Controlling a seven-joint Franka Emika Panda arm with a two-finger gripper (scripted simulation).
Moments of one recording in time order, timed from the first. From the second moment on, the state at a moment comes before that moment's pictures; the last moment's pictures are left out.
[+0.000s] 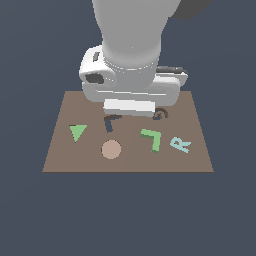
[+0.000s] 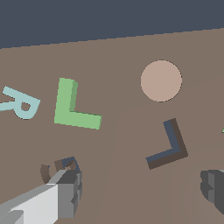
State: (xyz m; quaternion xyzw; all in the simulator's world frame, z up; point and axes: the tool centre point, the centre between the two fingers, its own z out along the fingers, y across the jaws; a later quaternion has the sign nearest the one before) arm -0.001 0.007 0.121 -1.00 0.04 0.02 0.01
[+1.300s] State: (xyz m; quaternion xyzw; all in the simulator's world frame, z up) arm 0.059 0.067 0.049 -0.99 0.11 0.00 0.00
